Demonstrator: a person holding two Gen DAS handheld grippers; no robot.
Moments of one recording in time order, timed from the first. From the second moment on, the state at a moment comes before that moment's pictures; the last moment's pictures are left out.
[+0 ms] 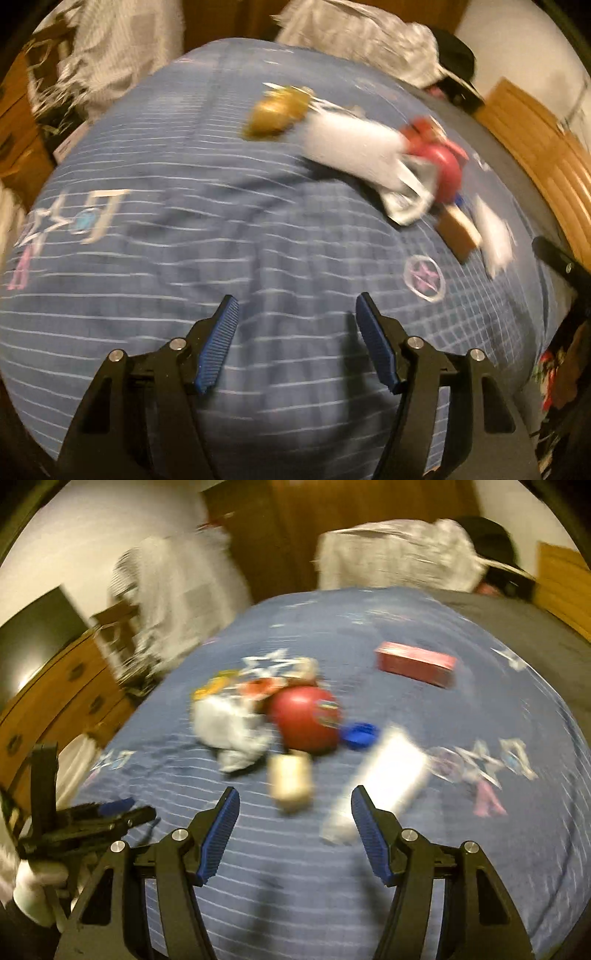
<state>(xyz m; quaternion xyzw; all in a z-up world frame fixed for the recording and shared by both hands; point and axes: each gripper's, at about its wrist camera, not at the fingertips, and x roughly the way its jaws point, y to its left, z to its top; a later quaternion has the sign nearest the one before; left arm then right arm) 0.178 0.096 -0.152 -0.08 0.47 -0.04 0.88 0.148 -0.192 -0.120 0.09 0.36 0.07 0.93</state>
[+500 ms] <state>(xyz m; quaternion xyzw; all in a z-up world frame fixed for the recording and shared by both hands) 0.225 -0.043 -0.154 -0.05 0.47 -0.11 0.88 0.136 -0.241 -0.128 0.14 0.34 0.05 0.93</state>
